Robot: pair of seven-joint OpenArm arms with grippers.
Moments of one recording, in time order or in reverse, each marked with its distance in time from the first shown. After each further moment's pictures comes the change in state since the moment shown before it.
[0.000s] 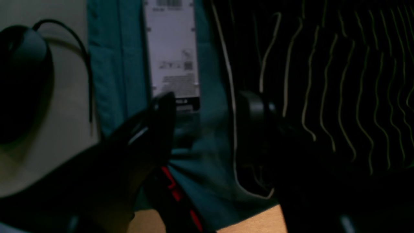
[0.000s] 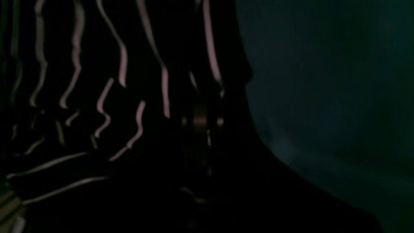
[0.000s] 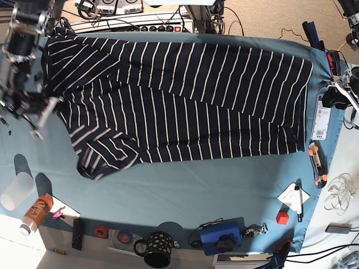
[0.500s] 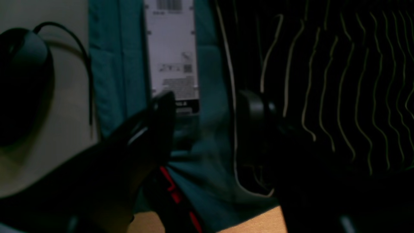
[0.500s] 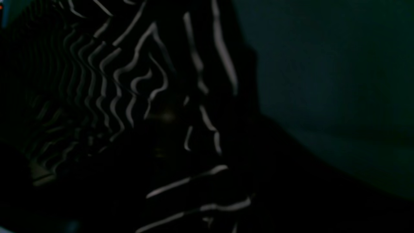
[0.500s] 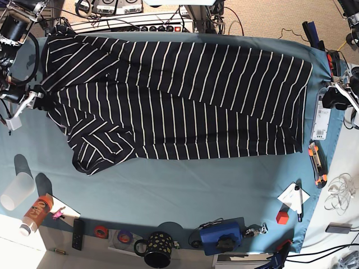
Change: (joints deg) left arm 0.0 0.0 0.0 0.0 0.0 0.0 -0.6; right arm -5.6 0.2 12.7 0.2 17.4 1.3 -0.7
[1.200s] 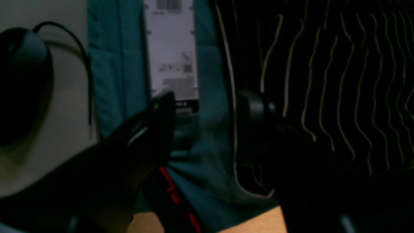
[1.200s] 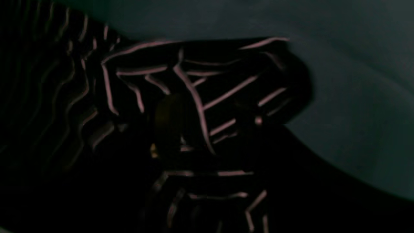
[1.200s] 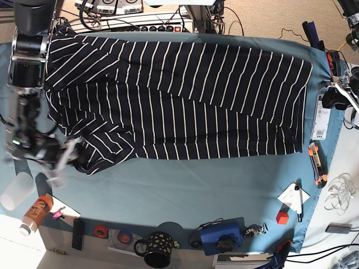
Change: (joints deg) left arm 0.0 0.1 0.0 0.0 0.0 0.0 -0.2; right arm 25.1 -3.1 -38.6 0.0 -28.5 0.0 15.5
